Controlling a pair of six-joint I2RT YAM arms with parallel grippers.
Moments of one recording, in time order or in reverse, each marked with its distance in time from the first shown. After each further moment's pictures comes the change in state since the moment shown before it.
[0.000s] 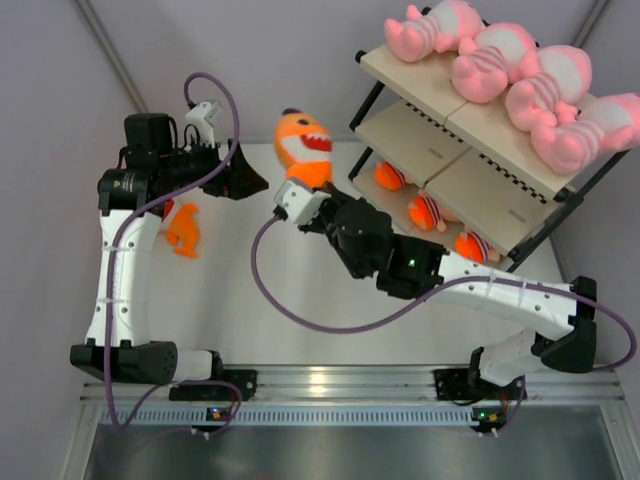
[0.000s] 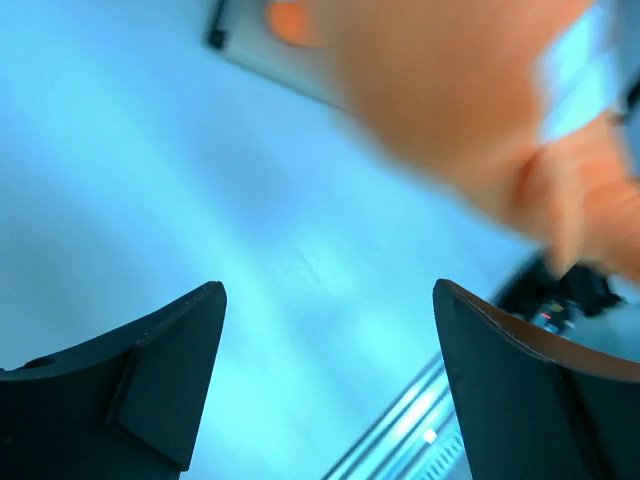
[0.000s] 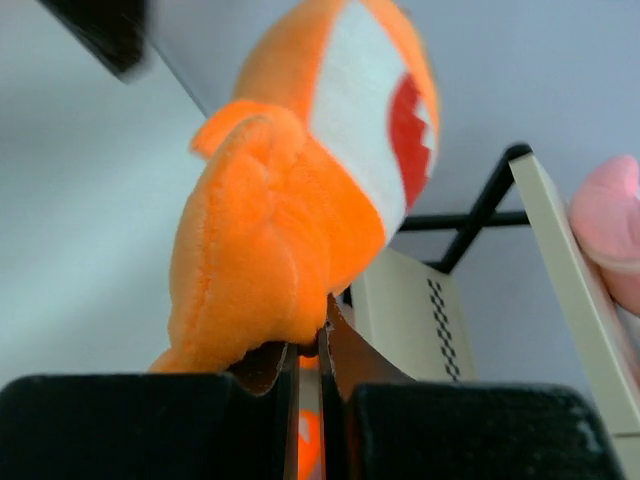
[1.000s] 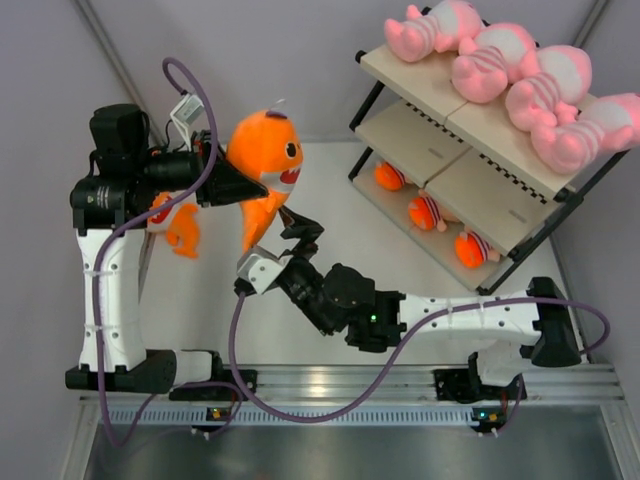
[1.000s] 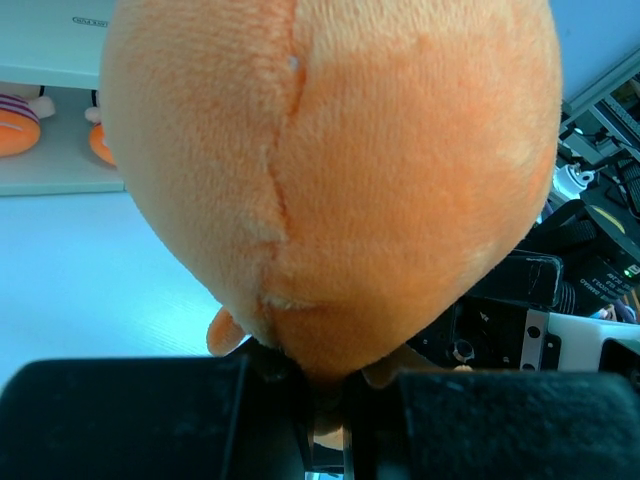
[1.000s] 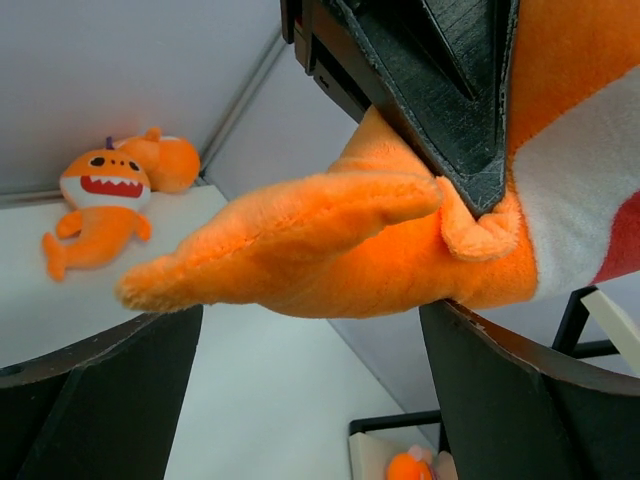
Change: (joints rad) left arm 0.008 -0.035 0.156 0.003 0.531 -0.073; right arm 0.213 0.082 -0.116 0.529 -0.055 -0.099
